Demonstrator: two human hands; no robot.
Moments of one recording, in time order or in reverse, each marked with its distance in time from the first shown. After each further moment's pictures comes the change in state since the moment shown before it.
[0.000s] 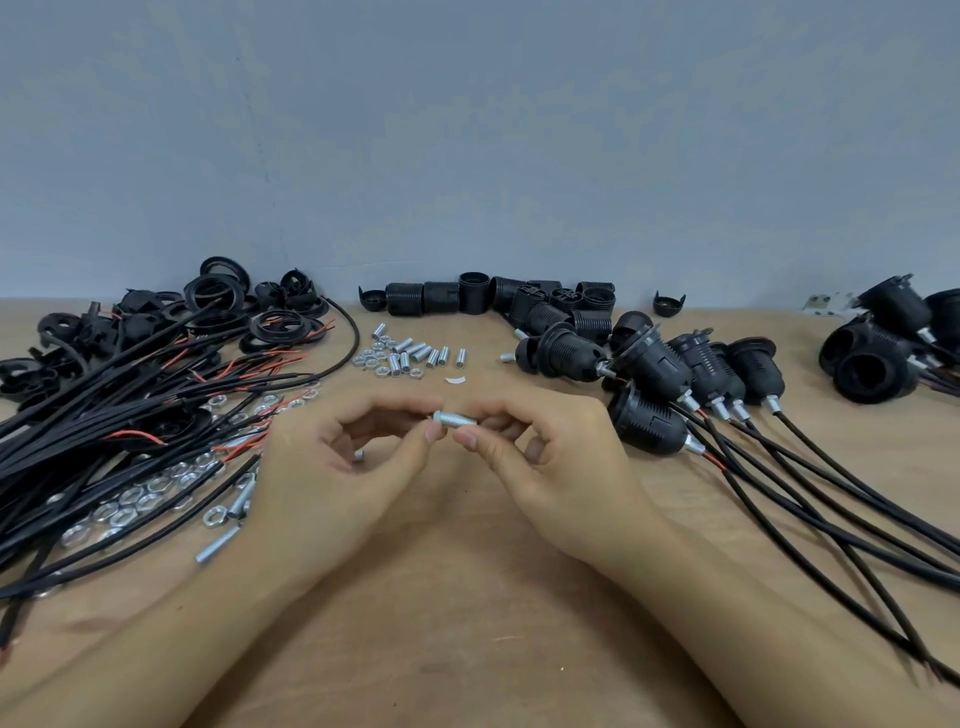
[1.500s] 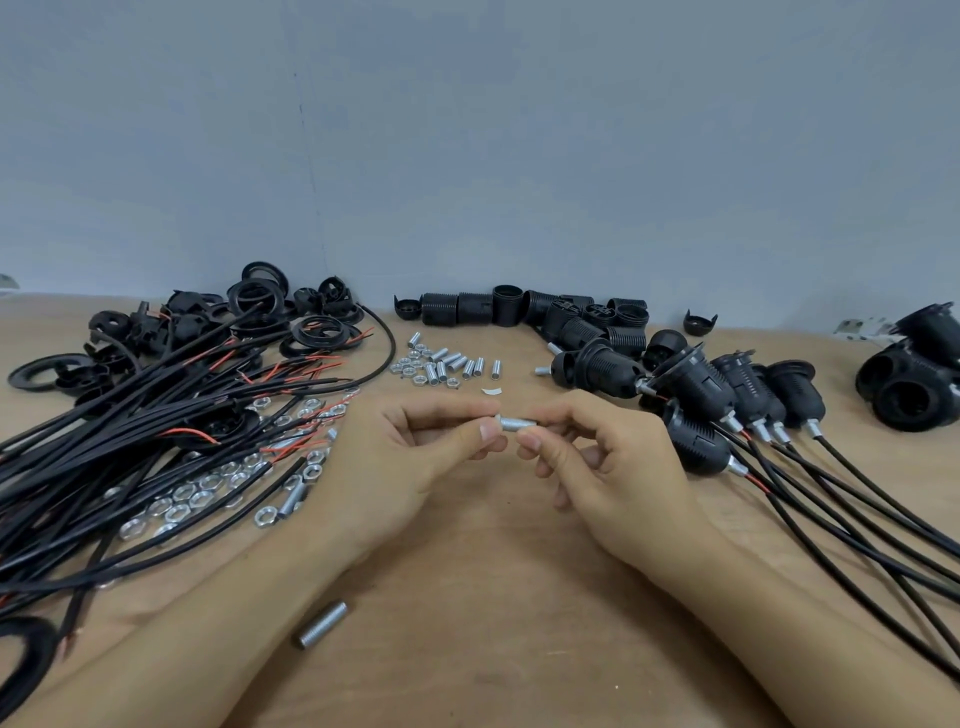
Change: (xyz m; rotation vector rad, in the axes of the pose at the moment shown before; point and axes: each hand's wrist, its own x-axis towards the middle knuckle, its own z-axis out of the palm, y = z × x) left_hand 0.014 0.001 -0.003 -0.261 -0.089 -0.279; right_hand -0.001 0.004 0.000 0.071 -0.021 0.133
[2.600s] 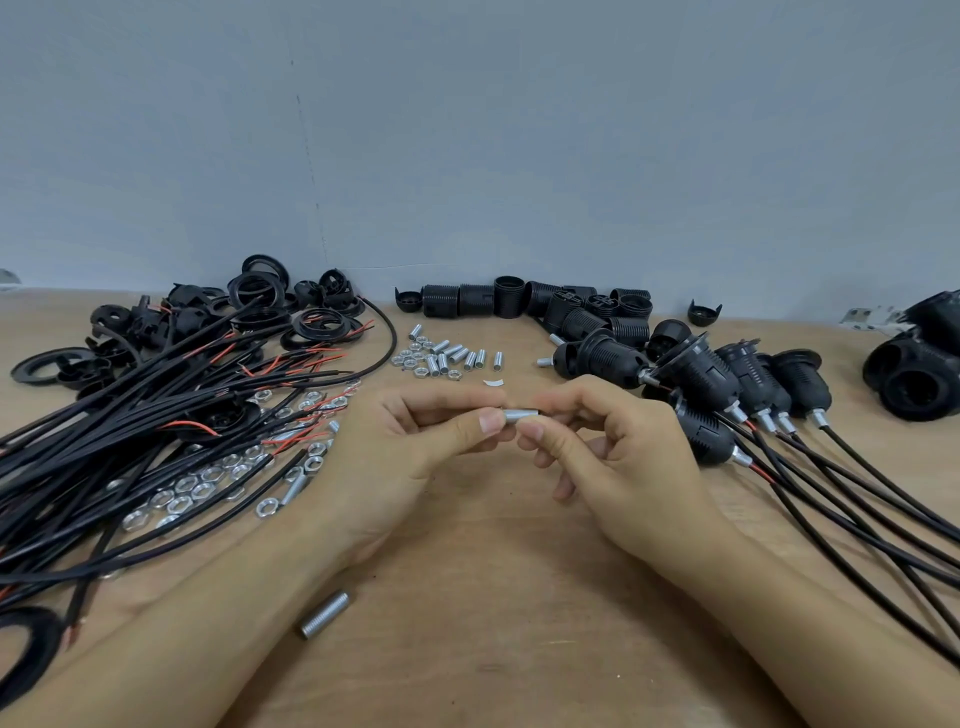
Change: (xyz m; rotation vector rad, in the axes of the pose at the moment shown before) left_hand -0.003 0.007 0.002 -0.147 -0.022 -0.115; right_hand -0.001 -0.008 -0.002 0.137 -0.013 0.056
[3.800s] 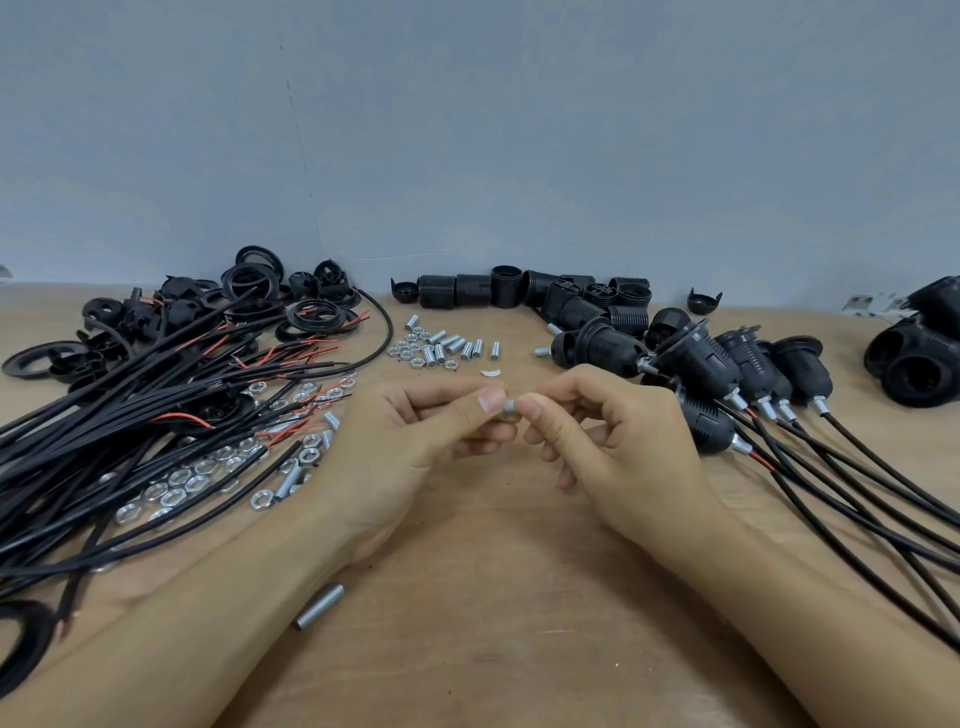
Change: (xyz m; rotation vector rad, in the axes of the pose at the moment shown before) left_hand -0.001 -0.001 0.004 -0.020 0.003 -0.075; right_hand 0.000 0.000 -0.001 -0.089 0.034 -0.066
